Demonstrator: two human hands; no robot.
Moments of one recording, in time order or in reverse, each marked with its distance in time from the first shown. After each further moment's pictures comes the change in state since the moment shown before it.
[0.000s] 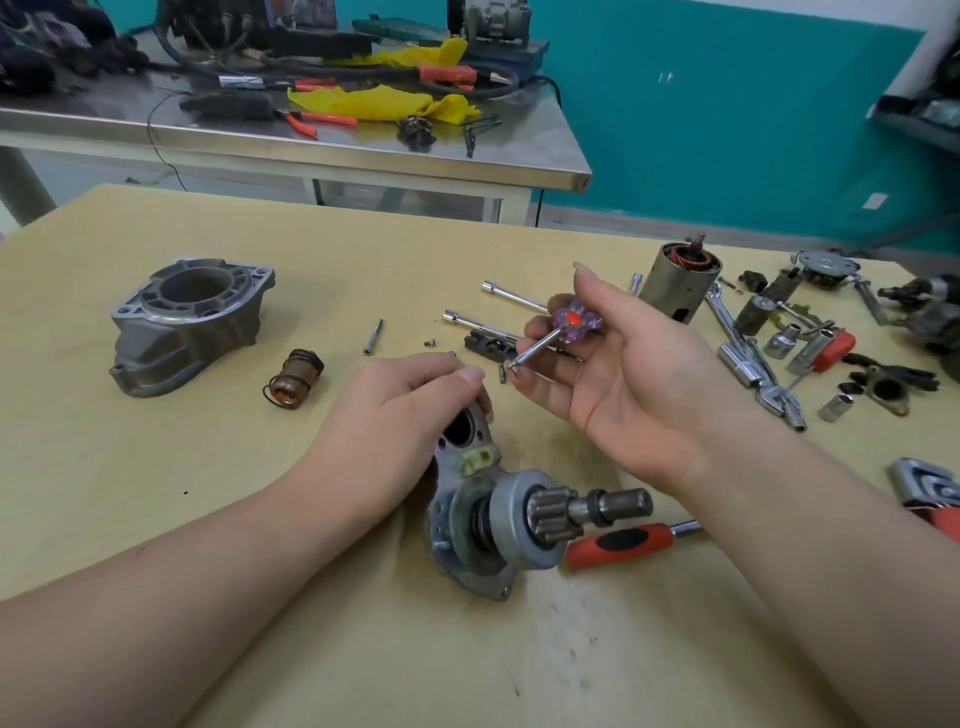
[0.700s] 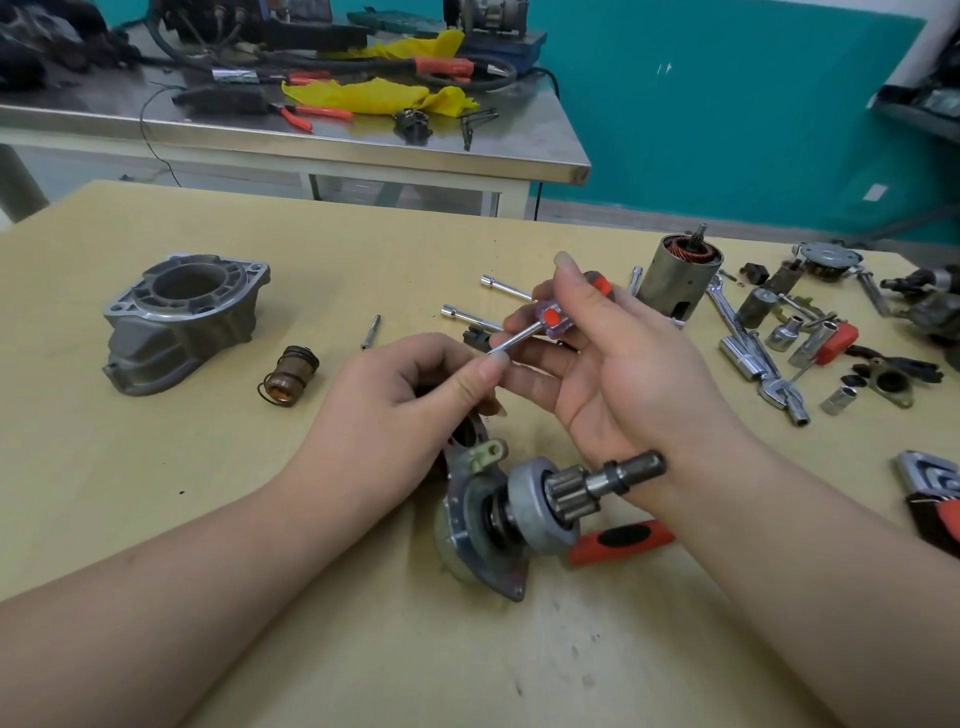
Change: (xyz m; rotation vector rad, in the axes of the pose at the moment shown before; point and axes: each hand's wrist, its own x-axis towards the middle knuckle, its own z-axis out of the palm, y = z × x) left_hand -0.001 0.000 0.005 -0.034 0.059 0.126; right_hand -0.005 0.014 0.012 -0.052 -0.010 -0.226
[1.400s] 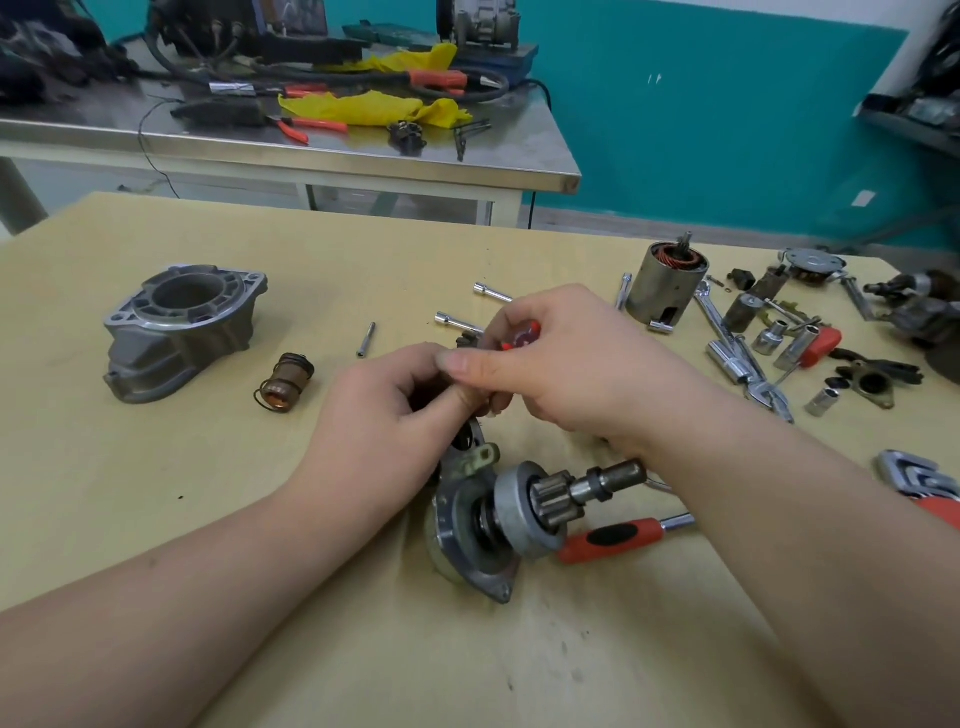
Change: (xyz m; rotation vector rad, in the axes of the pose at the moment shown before) left_hand -0.002 -0.004 0.005 0.056 0.066 0.093; right_hand 0.008 -0.021 0.010 -1.092 -0.130 0.006
